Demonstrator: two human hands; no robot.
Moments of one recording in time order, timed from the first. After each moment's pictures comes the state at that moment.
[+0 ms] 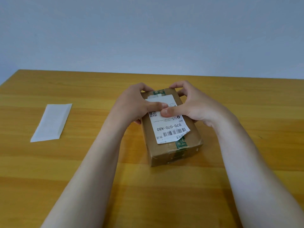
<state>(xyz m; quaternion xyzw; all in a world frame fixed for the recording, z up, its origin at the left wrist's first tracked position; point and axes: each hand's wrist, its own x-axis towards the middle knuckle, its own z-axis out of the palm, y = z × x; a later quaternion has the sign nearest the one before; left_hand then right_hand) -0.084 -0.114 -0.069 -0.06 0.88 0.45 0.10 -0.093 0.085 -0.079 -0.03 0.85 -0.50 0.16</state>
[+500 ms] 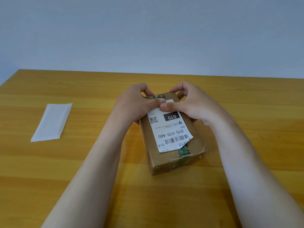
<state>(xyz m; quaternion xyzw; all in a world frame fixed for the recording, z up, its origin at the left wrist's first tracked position) -0.089 -0.113 -0.077 -0.06 0.89 0.45 0.08 -0.095 0.079 -0.083 -0.01 0.86 -0.50 0.12</state>
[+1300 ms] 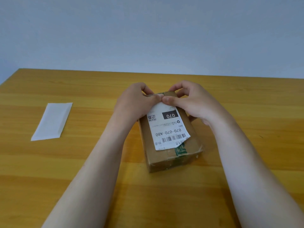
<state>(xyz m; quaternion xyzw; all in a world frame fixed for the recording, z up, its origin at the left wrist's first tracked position) -0.089 -0.110 -0.079 -0.07 0.89 0.44 0.04 -0.094 0.079 -0.080 0.00 0.85 -0.52 0.10</state>
